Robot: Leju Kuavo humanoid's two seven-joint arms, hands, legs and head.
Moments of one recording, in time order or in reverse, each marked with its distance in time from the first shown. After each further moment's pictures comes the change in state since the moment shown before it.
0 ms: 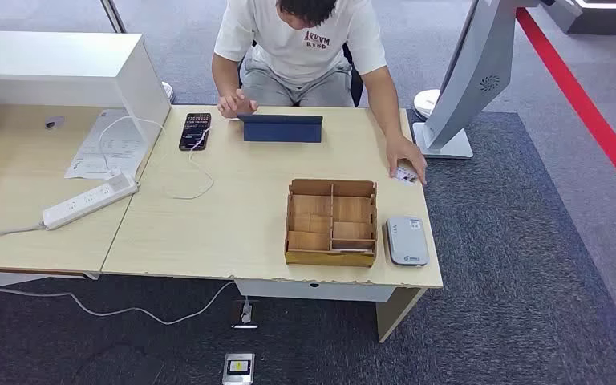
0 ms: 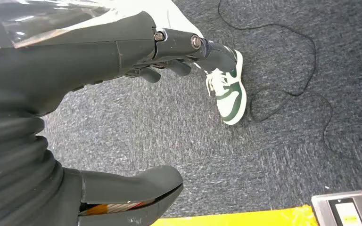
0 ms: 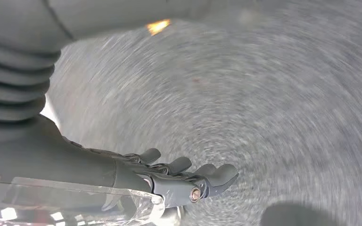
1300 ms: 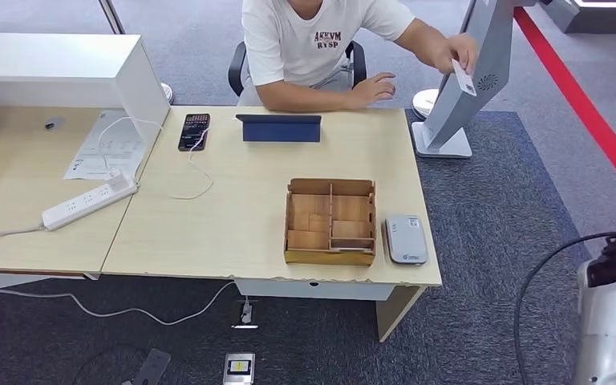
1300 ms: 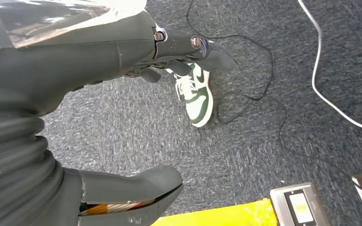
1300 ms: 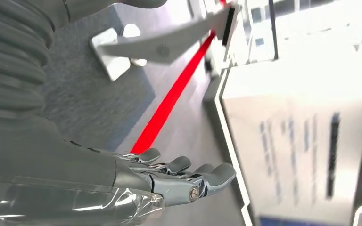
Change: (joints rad) left arm -0.015 -0.024 0.020 0.000 -0.019 0.026 -0.129; right arm -0.359 -0.055 1.130 -0.908 -1.285 -0.264 -0.339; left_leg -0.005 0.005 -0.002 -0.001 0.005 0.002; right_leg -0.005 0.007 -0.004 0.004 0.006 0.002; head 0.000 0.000
